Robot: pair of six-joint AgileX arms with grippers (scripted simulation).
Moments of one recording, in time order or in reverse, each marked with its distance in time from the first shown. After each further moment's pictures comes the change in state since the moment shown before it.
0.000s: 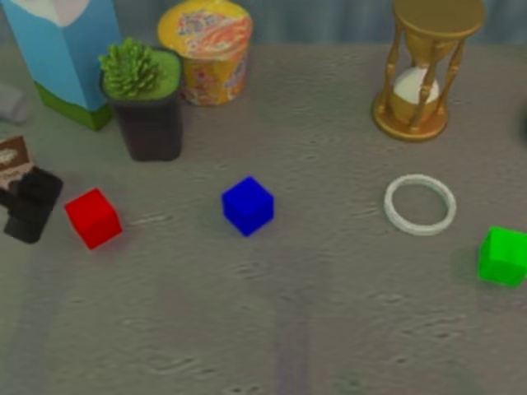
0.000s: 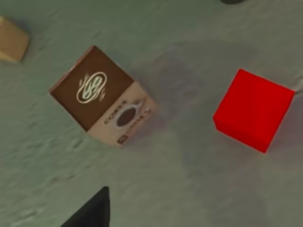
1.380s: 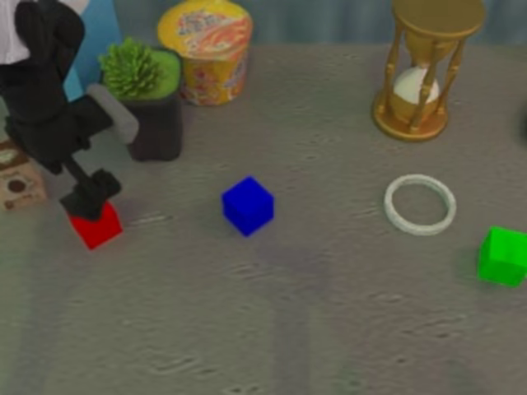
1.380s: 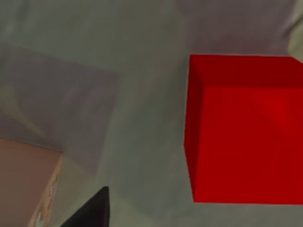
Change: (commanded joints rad) left arm -0.059 0.973 0.713 -0.447 -0.001 0.359; right arm 0.000 0.000 0.000 0.000 0.000 0.000
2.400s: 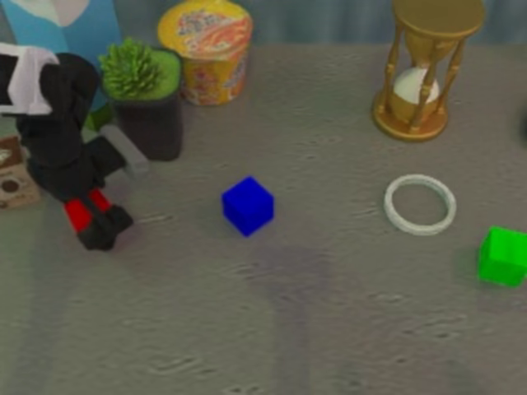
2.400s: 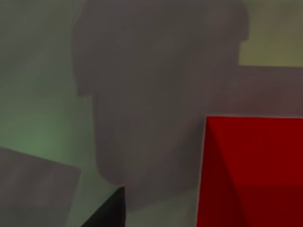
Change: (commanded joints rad) left arm -0.001 0.124 -0.134 0.260 0.001 0.002; right arm 0.000 0.000 0.000 0.000 0.000 0.000
